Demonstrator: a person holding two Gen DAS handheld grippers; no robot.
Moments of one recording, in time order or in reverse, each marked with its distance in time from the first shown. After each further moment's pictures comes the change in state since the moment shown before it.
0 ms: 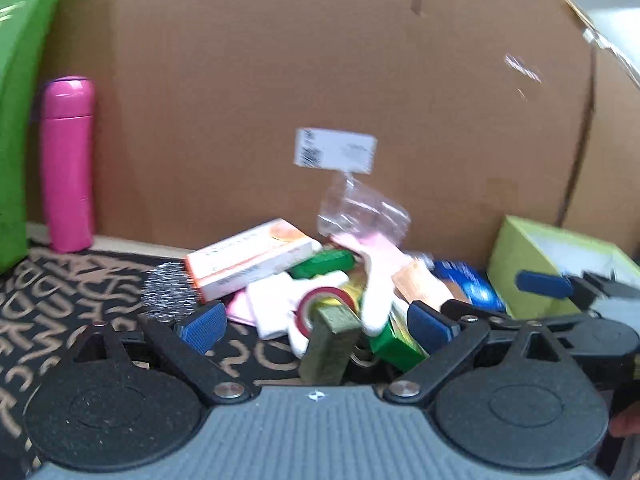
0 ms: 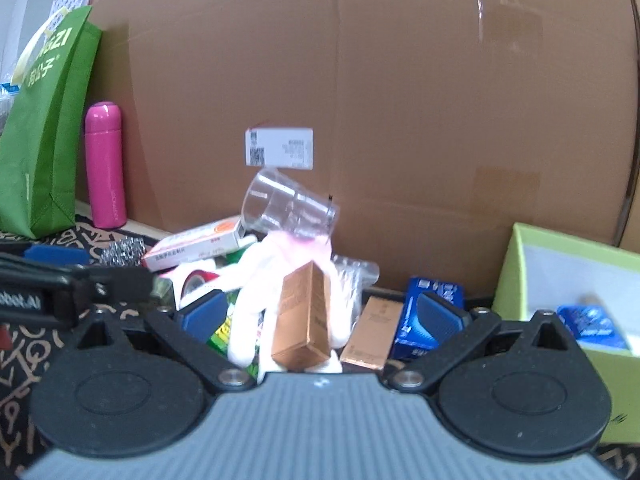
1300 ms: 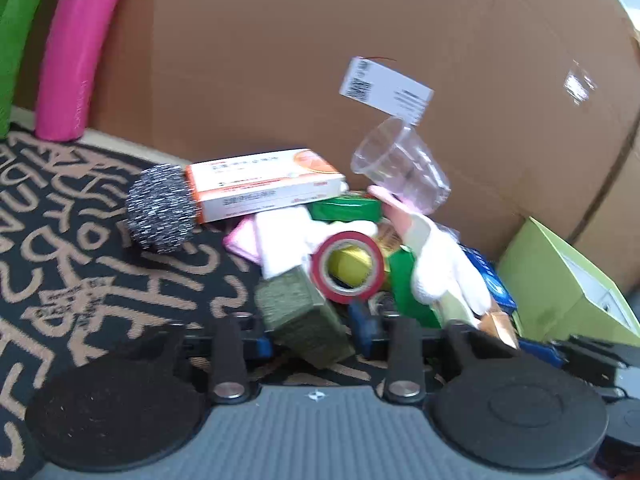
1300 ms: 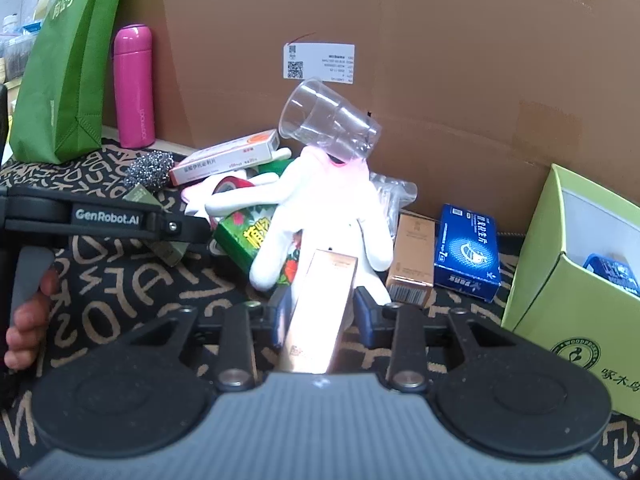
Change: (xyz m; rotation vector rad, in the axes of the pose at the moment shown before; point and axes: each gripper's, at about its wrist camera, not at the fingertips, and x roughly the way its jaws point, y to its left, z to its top) left arm 0.028 0.036 -0.018 -0.282 0.142 -0.032; right arm 0.003 0.004 -0.015 -0.073 0.213 0.089
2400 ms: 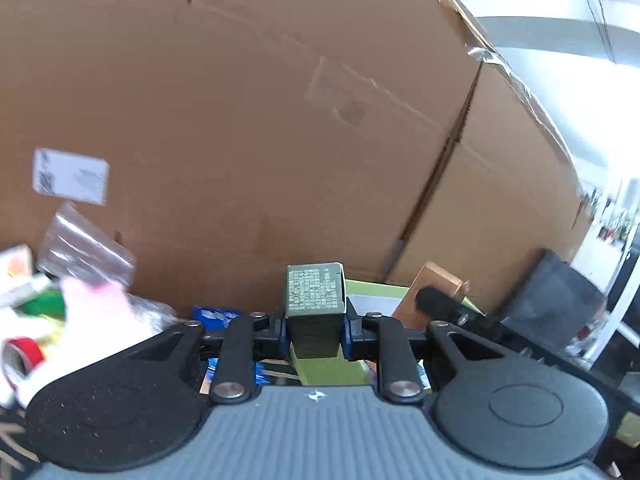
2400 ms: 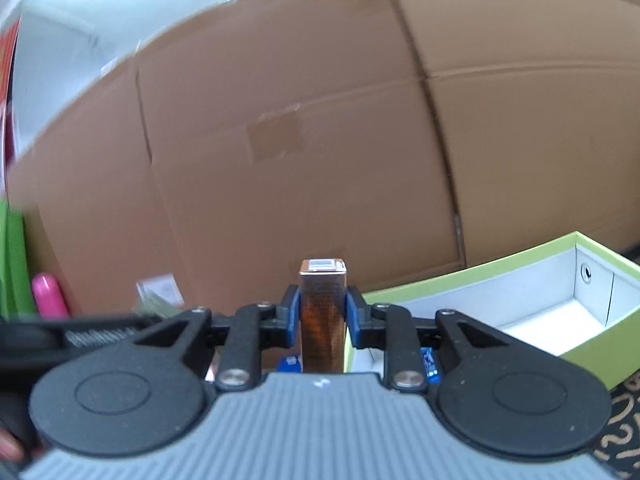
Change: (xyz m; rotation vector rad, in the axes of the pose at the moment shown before) left arm 0.009 -0.195 0.026 0.168 -0.088 -0.355; right arm -0.120 -0.144 -0.009 0.464 -0.492 -0.166
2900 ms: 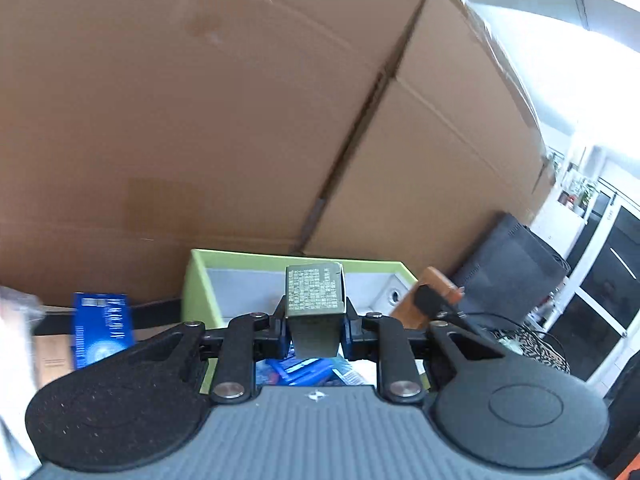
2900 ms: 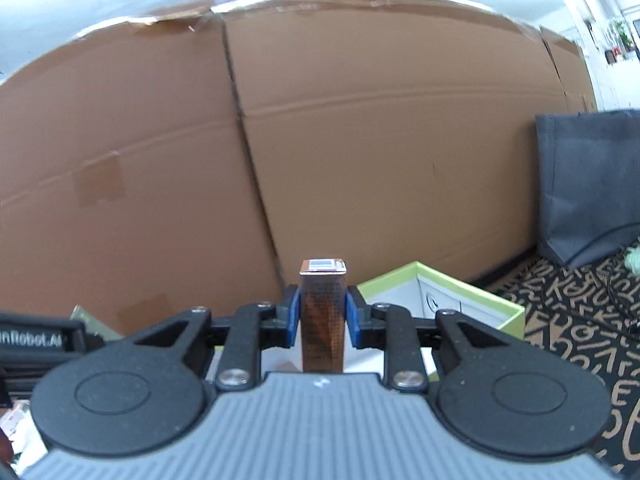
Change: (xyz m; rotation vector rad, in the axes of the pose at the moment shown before) left arm 0.070 -0.056 0.003 0.035 0.147 -0.165; right arm 0.007 -0.066 0.002 0.036 -0.120 -0.425
